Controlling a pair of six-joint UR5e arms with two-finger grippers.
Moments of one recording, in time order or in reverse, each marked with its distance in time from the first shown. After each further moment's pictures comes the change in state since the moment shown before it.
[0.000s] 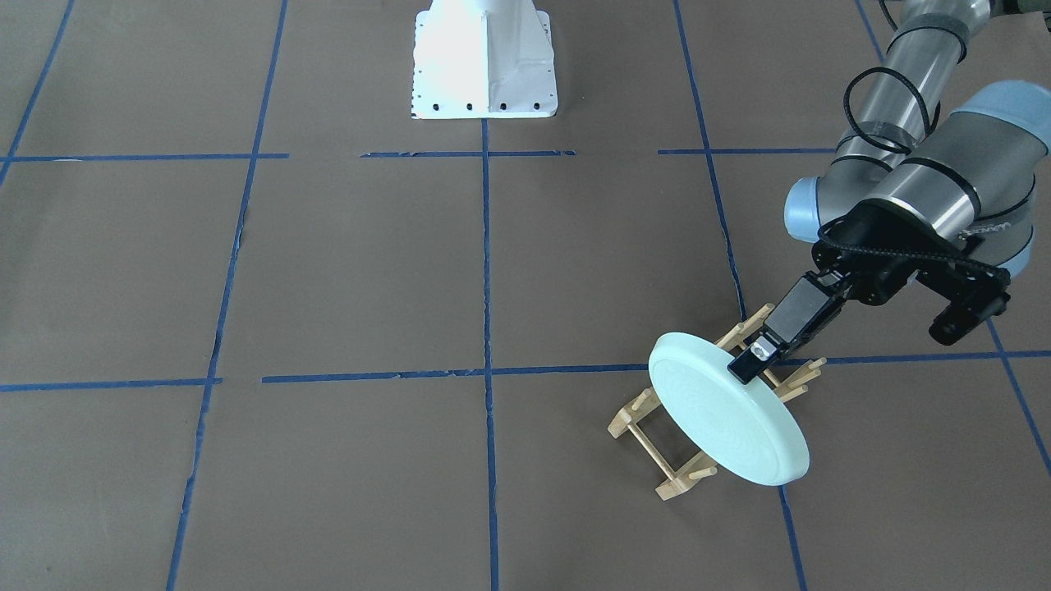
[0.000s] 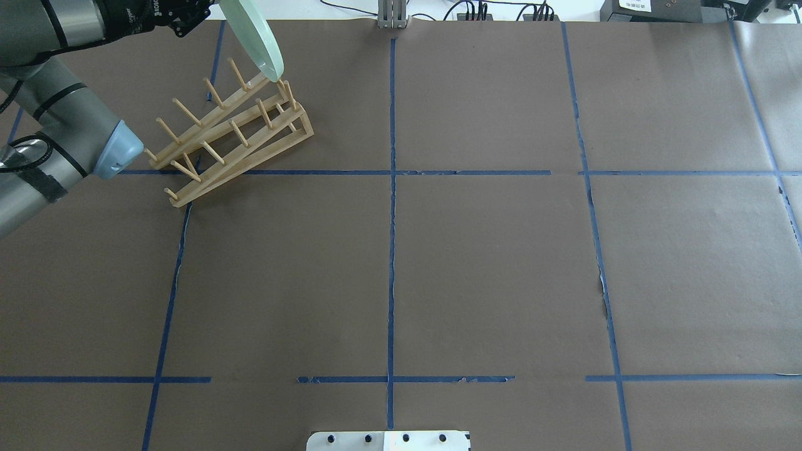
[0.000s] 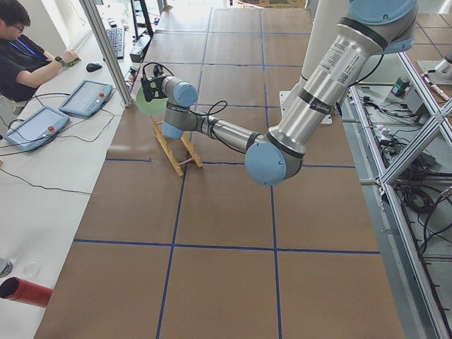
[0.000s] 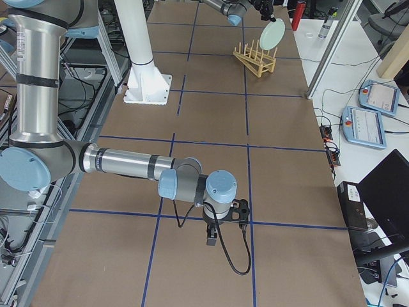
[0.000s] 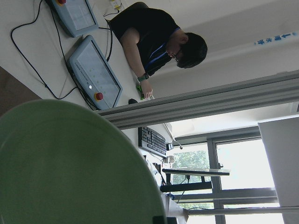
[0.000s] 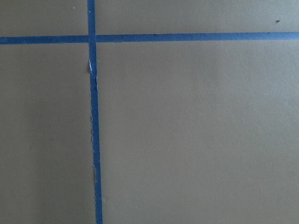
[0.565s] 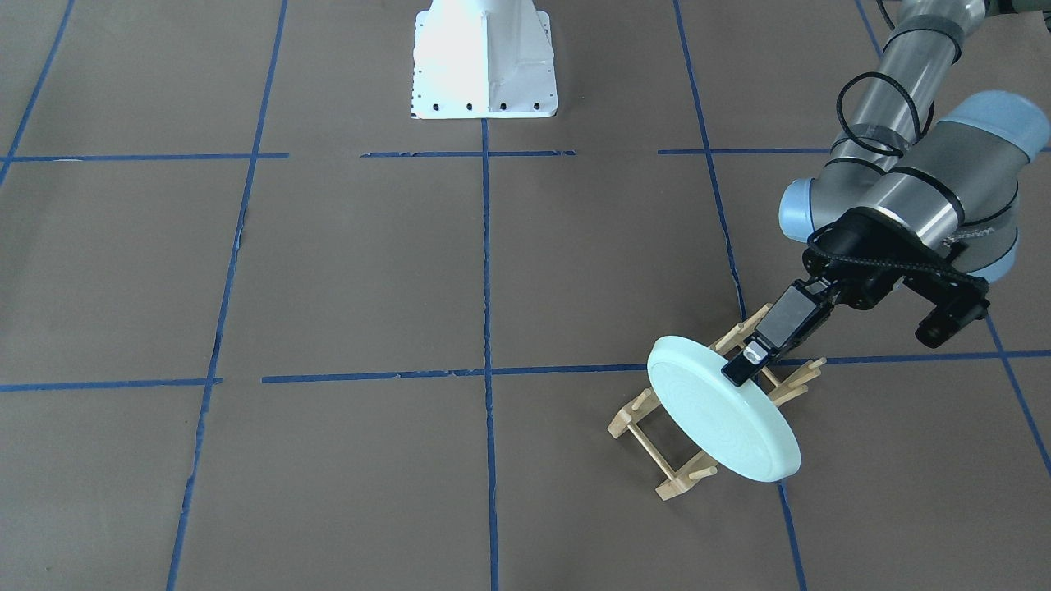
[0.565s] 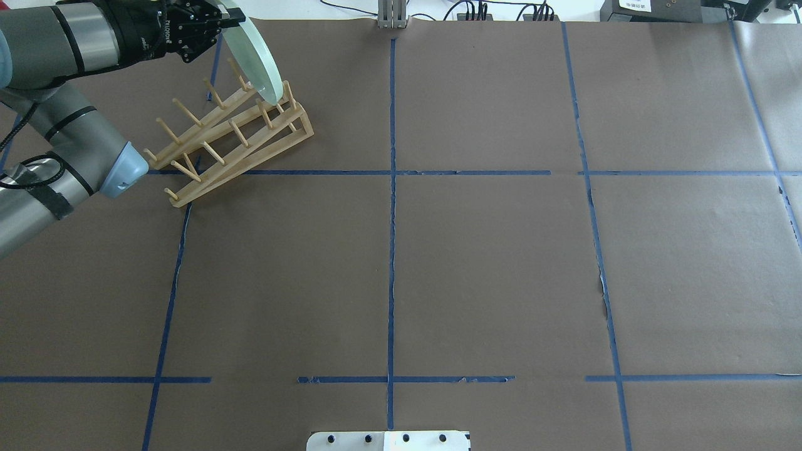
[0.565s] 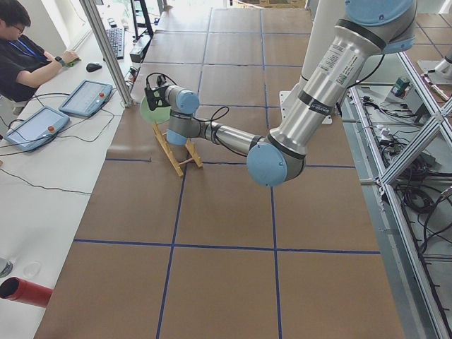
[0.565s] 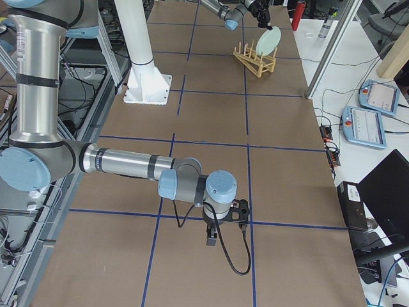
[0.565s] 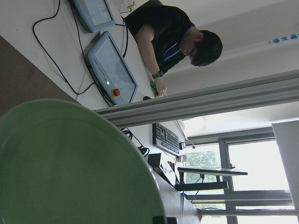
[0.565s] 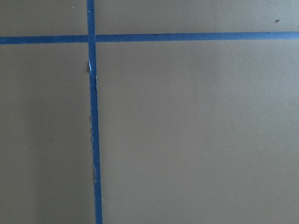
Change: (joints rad) left arm 0.039 0.021 0.044 0.000 0.005 0.035; right arm 0.000 0.000 -0.001 0.000 0.000 0.000
